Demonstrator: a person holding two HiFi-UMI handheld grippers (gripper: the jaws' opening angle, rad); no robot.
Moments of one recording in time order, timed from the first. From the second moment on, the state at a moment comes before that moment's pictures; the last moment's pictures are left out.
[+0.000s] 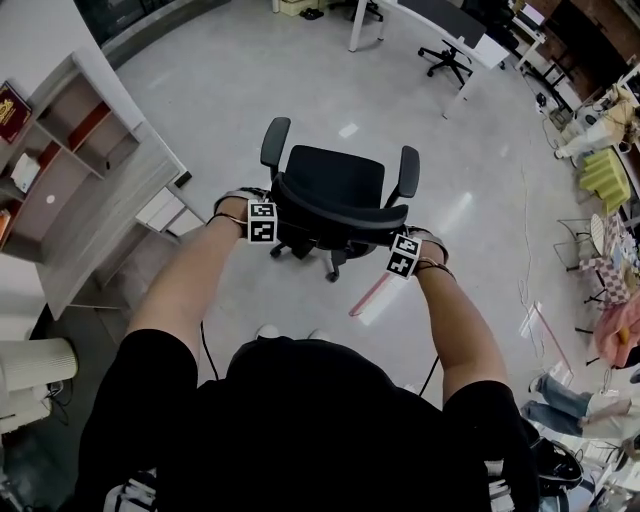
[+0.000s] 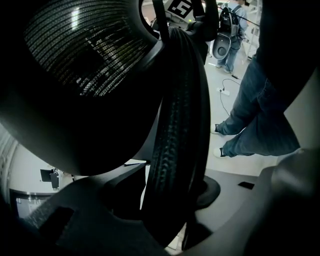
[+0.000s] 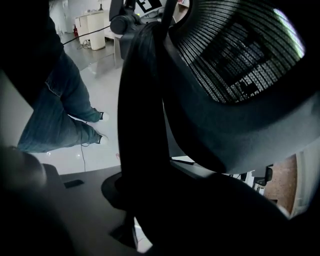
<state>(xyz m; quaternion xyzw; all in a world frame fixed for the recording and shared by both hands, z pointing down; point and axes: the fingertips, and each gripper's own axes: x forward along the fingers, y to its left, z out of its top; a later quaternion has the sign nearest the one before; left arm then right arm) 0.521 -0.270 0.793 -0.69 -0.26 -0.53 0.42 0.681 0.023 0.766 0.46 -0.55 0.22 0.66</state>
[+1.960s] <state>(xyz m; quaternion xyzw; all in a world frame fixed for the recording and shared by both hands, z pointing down) -0.002 -0.236 0.791 -0.76 -0.09 -0.57 0.30 0.265 -0.050 0.765 0.32 -0.64 0.06 0.69</state>
